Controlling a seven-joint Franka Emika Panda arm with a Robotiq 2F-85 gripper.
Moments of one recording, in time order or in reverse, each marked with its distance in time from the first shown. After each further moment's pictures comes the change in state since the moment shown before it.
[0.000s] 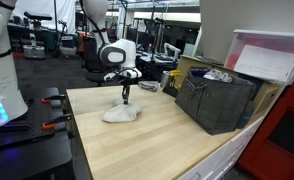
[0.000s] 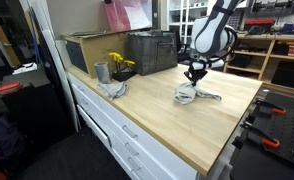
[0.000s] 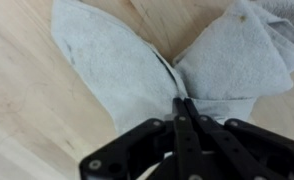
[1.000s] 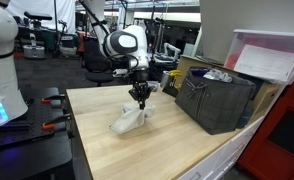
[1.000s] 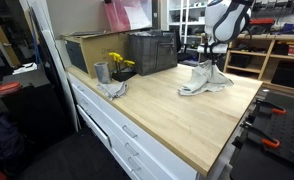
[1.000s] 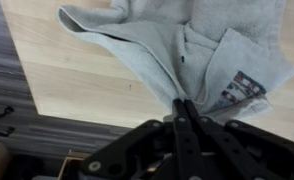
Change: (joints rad) arm 0.325 -0.038 -0.612 0.027 -0.404 -0.100 0.857
